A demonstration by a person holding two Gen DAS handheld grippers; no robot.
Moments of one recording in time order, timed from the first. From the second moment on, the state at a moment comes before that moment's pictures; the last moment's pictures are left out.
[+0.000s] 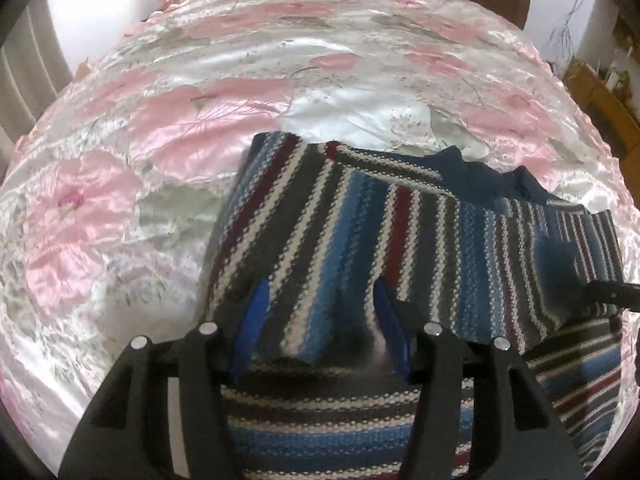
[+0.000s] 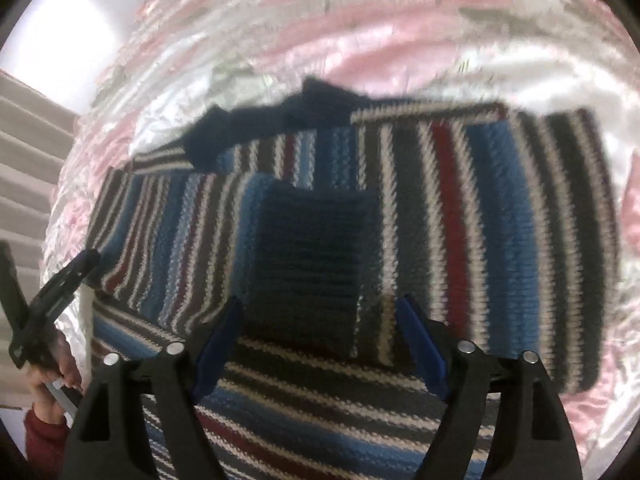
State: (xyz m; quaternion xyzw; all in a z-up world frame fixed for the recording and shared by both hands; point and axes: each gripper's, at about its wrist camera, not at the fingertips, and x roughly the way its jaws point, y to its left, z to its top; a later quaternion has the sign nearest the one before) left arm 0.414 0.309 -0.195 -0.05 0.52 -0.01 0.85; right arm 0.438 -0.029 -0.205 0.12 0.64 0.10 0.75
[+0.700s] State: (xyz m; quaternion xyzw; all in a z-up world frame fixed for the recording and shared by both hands) left arm 0.423 0.301 -0.213 0.02 0.52 0.03 0.85; right arm 0.444 -0.059 -0.180 0.01 0.59 0.04 0.81
